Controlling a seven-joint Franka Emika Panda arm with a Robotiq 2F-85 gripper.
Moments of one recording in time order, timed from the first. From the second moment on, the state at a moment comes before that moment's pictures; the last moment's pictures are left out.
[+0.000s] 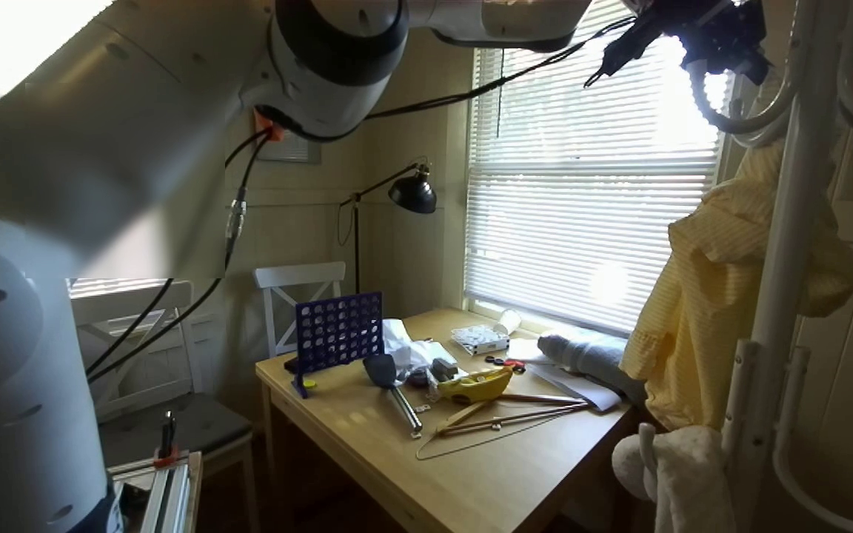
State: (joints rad) arm 0.27 0.73 -0.39 -0.56 -0.40 1.77 1.97
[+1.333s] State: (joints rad) arm 0.41 0.73 -0.33 -0.60 -0.41 1.59 1.56
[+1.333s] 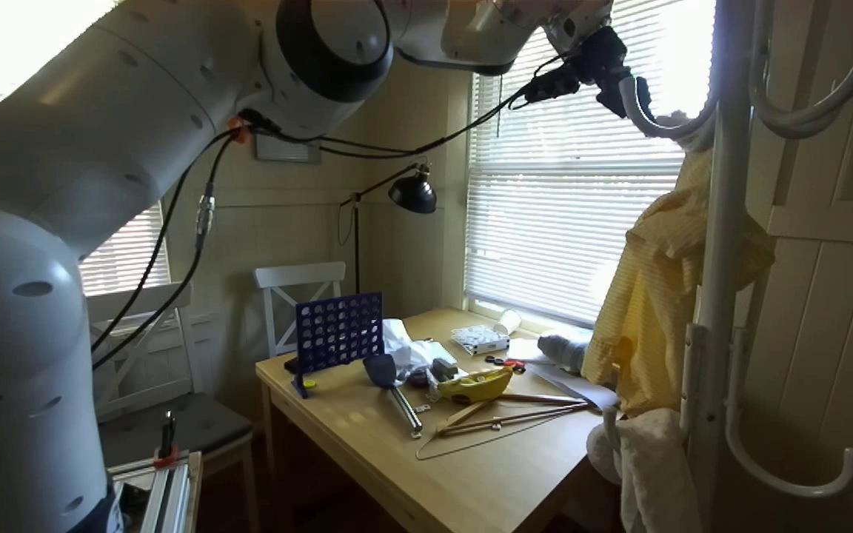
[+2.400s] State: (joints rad) arm 0.31 0.74 -0.24 -0.79 -0.25 1.35 1.23
